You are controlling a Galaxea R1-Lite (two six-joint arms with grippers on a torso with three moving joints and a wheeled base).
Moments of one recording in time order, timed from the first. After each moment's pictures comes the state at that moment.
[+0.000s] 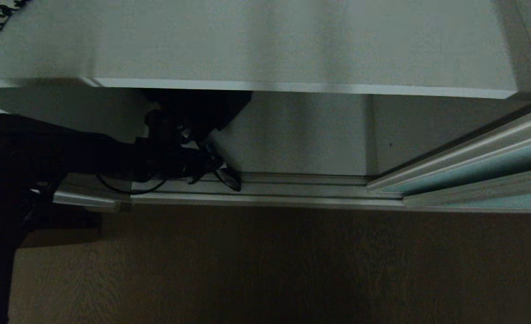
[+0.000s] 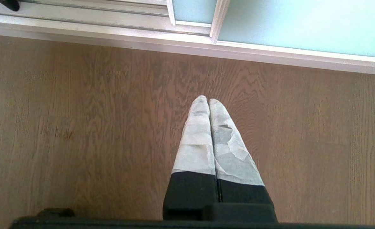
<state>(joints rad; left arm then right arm) -0.19 2.16 -1.58 -0.15 -0.33 -0.67 0.01 0.00 0.00 0.00 0.01 0.00</state>
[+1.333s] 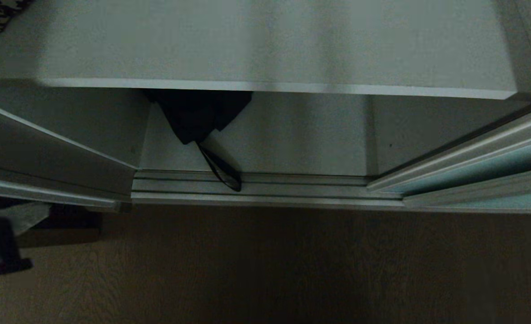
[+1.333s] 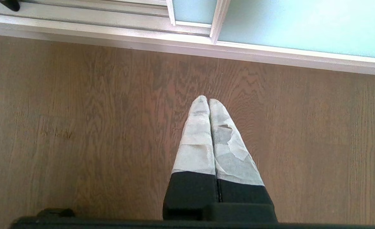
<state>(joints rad) -0.01 0.88 -0.66 -0.01 -0.02 0.04 0.01 0.00 0.00 0.00 0.01 0.00</state>
